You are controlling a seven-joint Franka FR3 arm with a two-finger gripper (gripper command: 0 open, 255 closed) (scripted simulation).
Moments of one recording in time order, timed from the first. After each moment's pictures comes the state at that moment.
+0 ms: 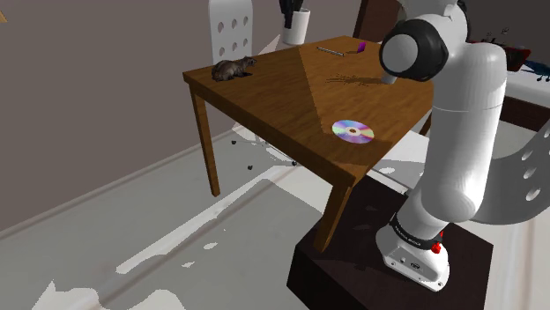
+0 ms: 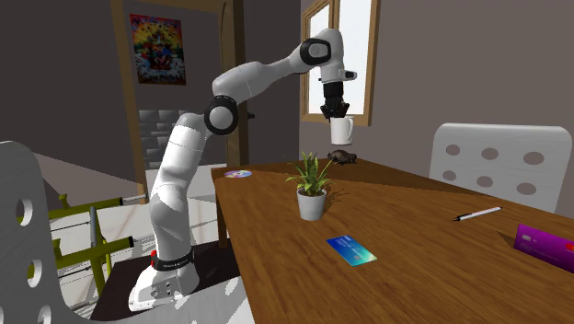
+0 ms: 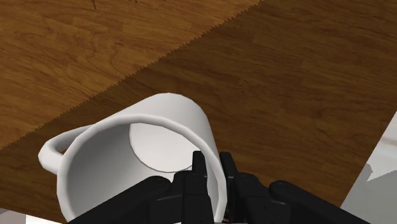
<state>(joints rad) 0.06 0.37 -0.25 -0.79 0.07 1.25 -0.34</state>
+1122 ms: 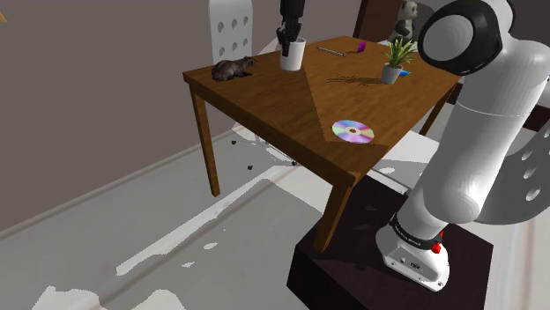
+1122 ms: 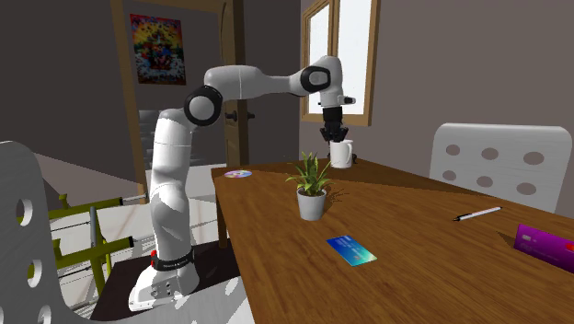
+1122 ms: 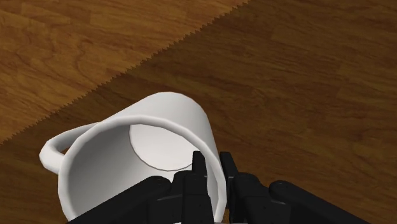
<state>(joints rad) 0.12 0.17 -0.25 -1.35 0.01 1.60 -0.32</state>
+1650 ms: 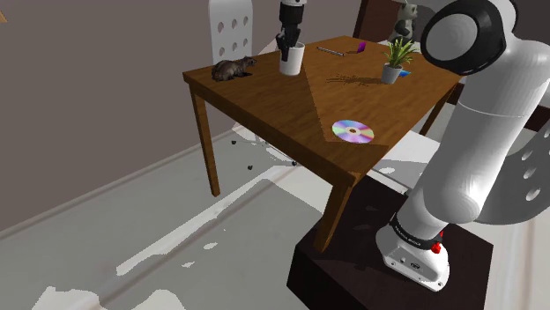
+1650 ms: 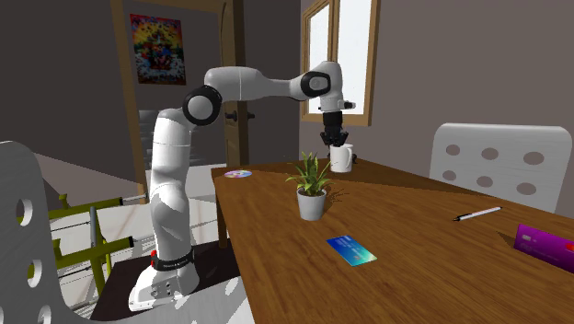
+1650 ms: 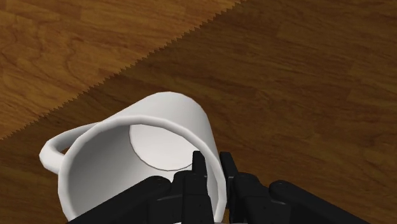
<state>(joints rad) 0.13 0.15 -0.25 -1.41 0.01 1.65 -0.31</state>
